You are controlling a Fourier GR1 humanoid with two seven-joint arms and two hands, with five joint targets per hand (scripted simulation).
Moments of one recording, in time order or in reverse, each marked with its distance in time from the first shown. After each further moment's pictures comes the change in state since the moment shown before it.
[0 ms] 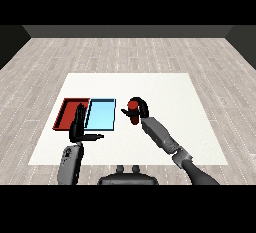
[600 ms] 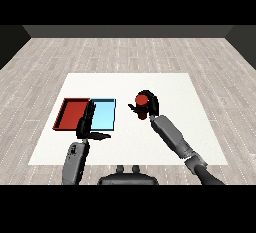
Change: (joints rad) left arm -0.055 -0.022 -0.090 -0.031 0.000 -0.017 0.103; right arm 0.128 -0.171 -0.023 -0.452 0.130 -0.097 0.116
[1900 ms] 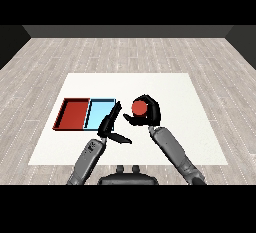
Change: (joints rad) left arm -0.125 -0.017 -0.326 0.047 0.048 0.138 0.189; right arm 0.211 0.075 -0.026 -0.529 0.374 -0.066 0.209
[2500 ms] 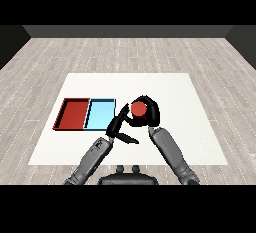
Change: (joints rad) left arm -0.081 0.000 -0.116 0.150 0.128 0.092 -0.020; right arm 0.034 0.077 -0.065 -0.014 0.073 0.120 0.012
